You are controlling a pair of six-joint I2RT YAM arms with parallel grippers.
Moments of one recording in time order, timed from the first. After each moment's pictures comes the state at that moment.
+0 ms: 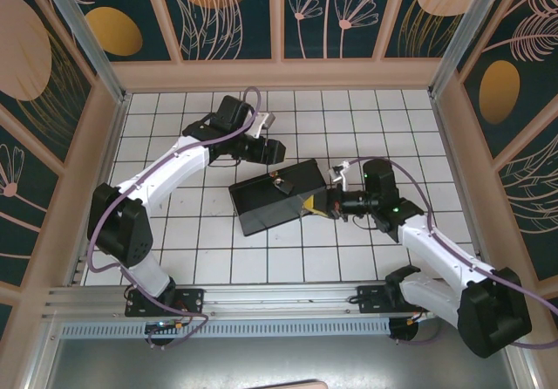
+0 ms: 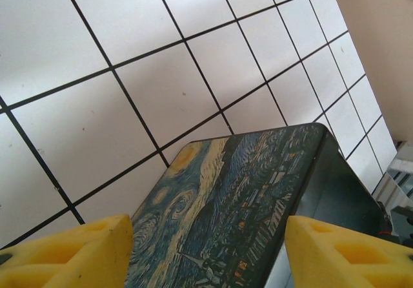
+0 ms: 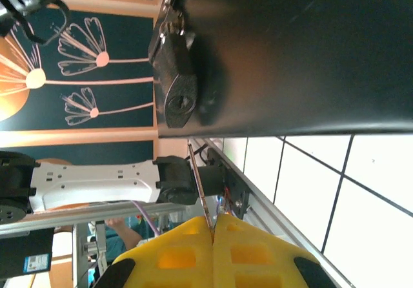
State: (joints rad) left arm -0.54 1.68 1.43 -0.62 0.49 -0.34; right arm 0.43 1.01 0.53 -0.06 -0.97 0.96
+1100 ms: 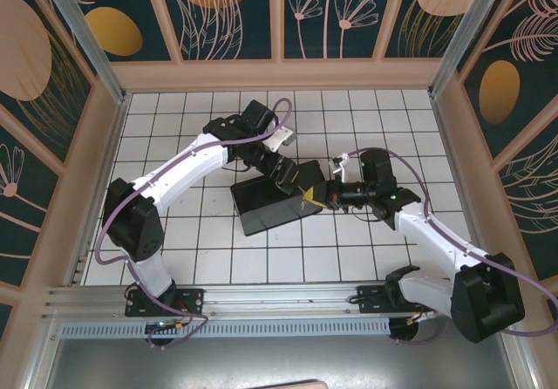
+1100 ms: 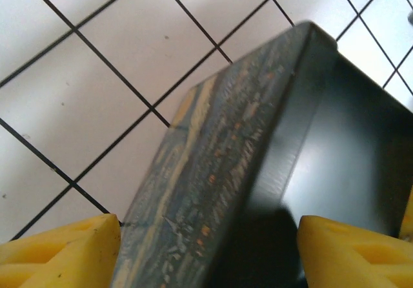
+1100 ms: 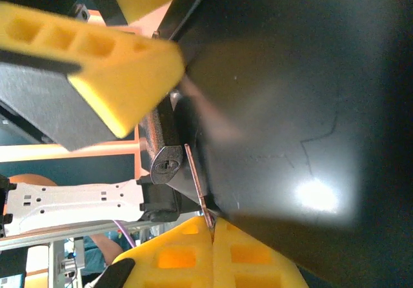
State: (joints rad) left arm -0.67 1.77 1.58 -0.88 0.38 -0.08; right arm 0.41 1.11 0.63 -0.14 -0.92 0.84
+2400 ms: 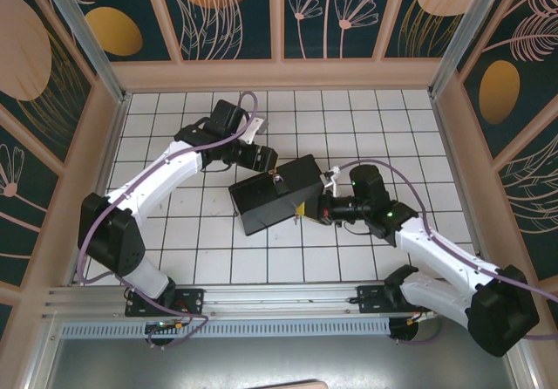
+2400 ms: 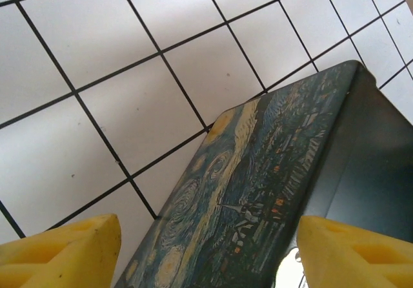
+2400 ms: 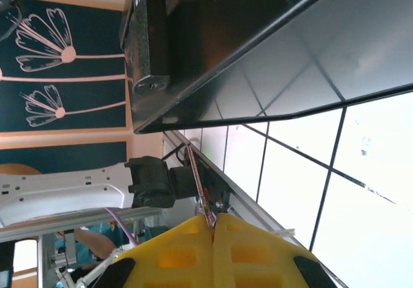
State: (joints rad) left arm -0.54 1.61 1.38 -0.69 0.36 -0.22; right arm 0.60 0.99 0.55 -0.10 -0.77 0.98
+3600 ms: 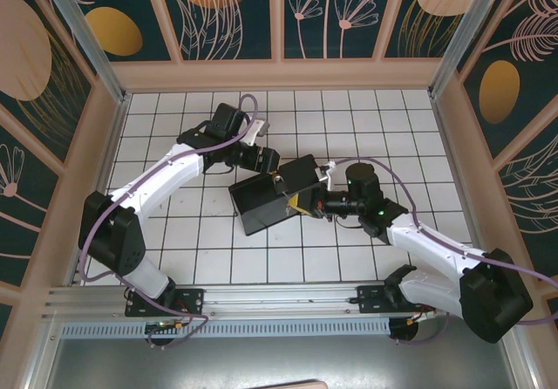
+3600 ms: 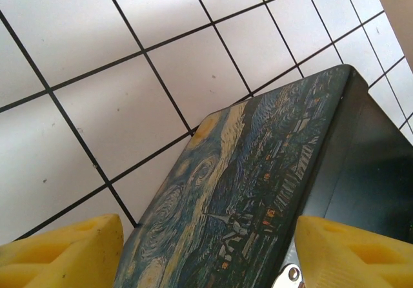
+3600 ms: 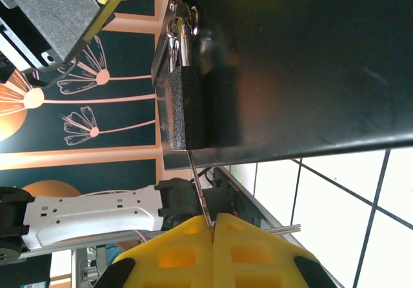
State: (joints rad) left arm -0.54 1.61 1.33 -0.61 0.41 -0.28; right arm 0.62 1.09 0.52 0.17 -0.76 1.14
